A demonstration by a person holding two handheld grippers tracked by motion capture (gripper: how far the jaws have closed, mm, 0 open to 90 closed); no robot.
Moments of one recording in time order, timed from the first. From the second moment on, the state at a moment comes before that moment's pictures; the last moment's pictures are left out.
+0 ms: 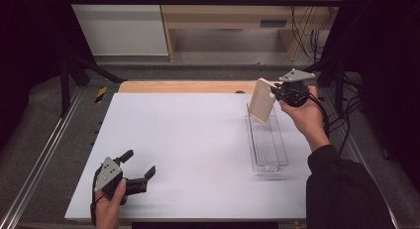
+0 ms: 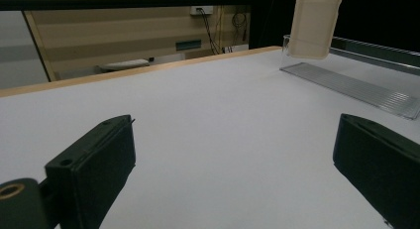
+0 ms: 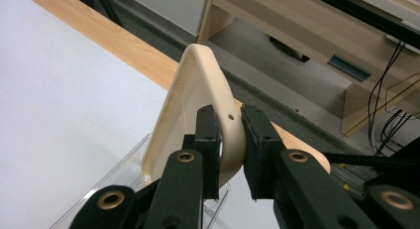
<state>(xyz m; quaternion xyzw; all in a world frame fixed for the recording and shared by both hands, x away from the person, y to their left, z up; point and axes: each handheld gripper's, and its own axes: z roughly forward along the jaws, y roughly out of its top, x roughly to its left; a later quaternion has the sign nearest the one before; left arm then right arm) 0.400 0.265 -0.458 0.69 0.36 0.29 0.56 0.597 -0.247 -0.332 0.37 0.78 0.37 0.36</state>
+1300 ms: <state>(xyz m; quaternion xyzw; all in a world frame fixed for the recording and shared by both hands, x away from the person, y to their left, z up) 0.400 0.264 -0.458 0.69 0.36 0.29 0.57 0.609 -0.233 -0.349 0.37 0.78 0.35 0.36</state>
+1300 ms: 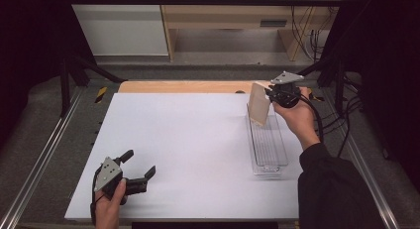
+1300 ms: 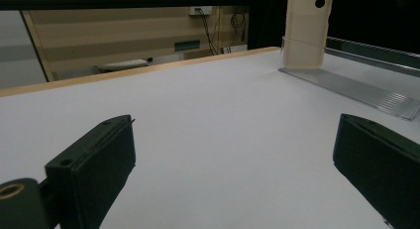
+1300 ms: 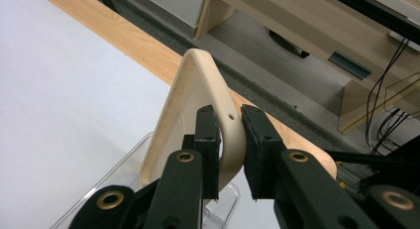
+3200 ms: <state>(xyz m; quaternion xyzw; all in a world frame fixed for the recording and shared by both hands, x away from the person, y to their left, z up) 0.400 0.266 -0.456 0.68 0.36 0.28 0.58 0.618 -0.223 -0.356 0.38 0.77 0.36 0.37</state>
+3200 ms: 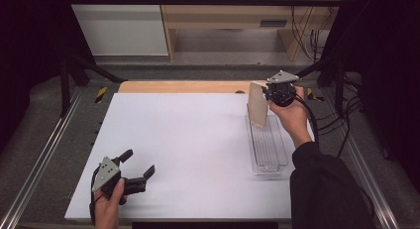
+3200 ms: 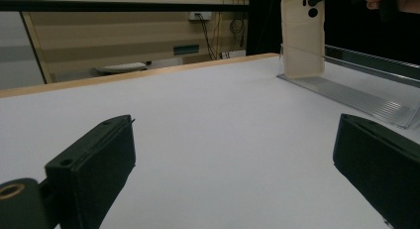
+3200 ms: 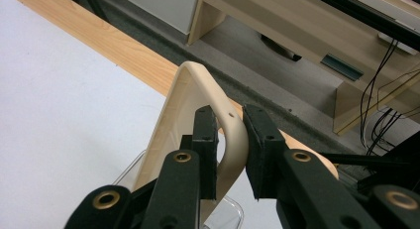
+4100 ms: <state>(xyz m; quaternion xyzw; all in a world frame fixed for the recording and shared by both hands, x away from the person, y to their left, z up) 0.400 0.266 -0.457 0.68 0.36 0.28 0.58 0.627 -0.222 -0.361 0.40 0.76 0.36 0.37</state>
